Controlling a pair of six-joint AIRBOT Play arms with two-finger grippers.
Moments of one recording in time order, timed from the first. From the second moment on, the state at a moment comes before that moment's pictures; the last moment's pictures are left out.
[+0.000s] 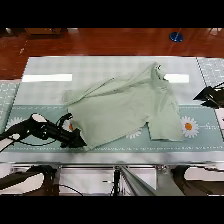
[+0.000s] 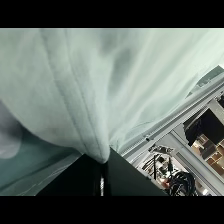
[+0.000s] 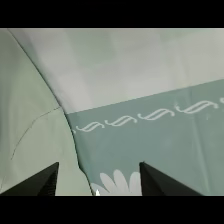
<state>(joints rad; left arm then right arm) -0.01 -1.33 0.39 0.72 -1.19 -1.21 -0.60 -1.51 1.24 -1.15 1.31 1.26</state>
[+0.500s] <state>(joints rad) -0.01 -1.33 0.39 0.72 -1.19 -1.21 -0.45 -1.64 1.16 -1.00 1.16 1.21</state>
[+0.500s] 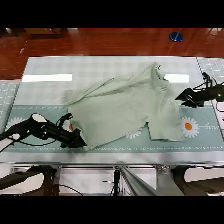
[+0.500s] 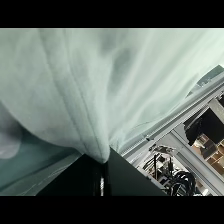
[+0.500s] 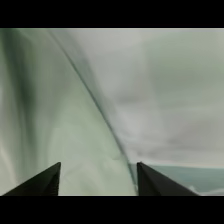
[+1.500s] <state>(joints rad) 0.14 -0.80 1.47 0.69 -1.13 -1.20 -0.39 -0.89 1.51 -0.79 1.04 1.18</state>
